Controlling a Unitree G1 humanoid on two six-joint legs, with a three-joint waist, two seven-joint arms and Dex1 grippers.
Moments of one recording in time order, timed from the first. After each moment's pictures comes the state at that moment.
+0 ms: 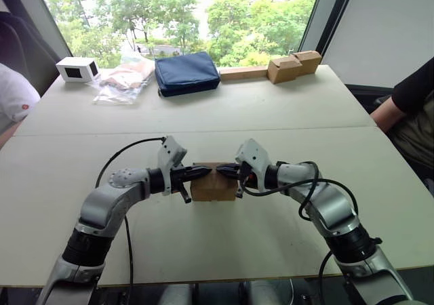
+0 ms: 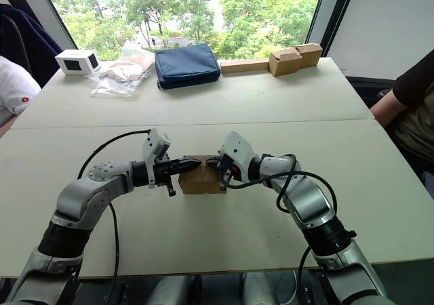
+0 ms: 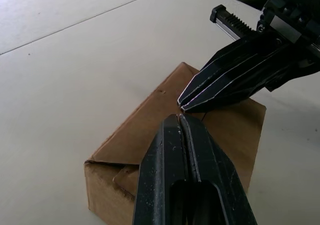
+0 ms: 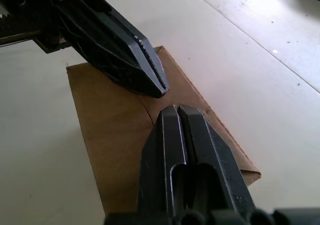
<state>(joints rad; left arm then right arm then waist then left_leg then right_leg) -0.40 0.49 -0.11 -0.20 -0.48 0.69 -0.80 -0.48 -0.45 0.30 -0.25 0.20 0.62 0.76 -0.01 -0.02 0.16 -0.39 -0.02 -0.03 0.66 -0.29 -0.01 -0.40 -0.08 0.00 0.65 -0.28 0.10</state>
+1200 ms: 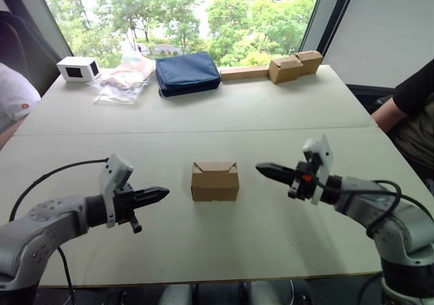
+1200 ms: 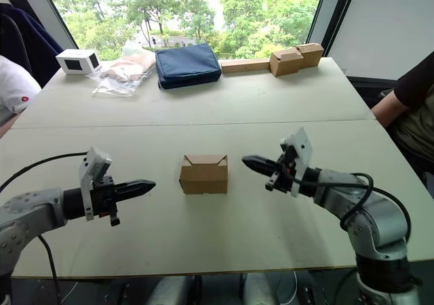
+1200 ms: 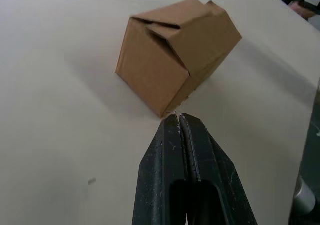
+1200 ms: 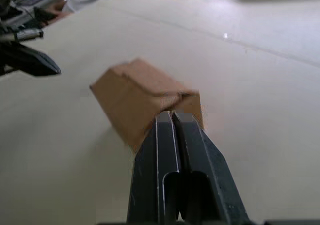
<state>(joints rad) 0.07 0.77 0.33 -0.56 -0.84 0.98 -0.76 -0.10 -0.64 -0.19 -0.52 0.70 0.92 0.76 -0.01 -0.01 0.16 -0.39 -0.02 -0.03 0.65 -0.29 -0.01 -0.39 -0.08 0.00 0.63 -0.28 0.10</state>
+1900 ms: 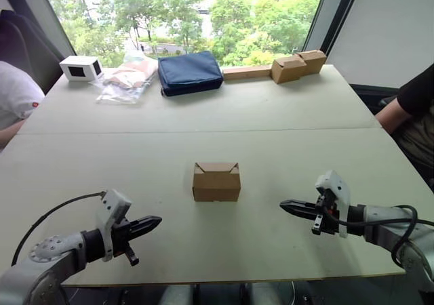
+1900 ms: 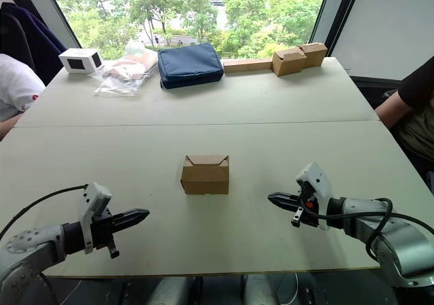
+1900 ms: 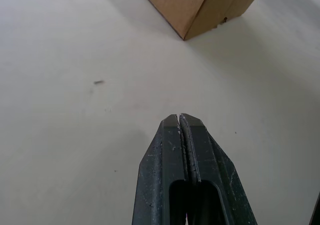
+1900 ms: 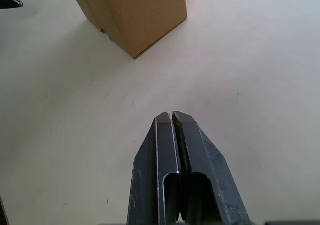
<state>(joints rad) 0.29 0.70 0.26 -0.53 -0.67 0.74 -0.77 0.04 -0.81 -0.17 -0.44 0.60 0.76 0.88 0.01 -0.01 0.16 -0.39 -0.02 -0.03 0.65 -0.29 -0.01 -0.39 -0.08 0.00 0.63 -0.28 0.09</state>
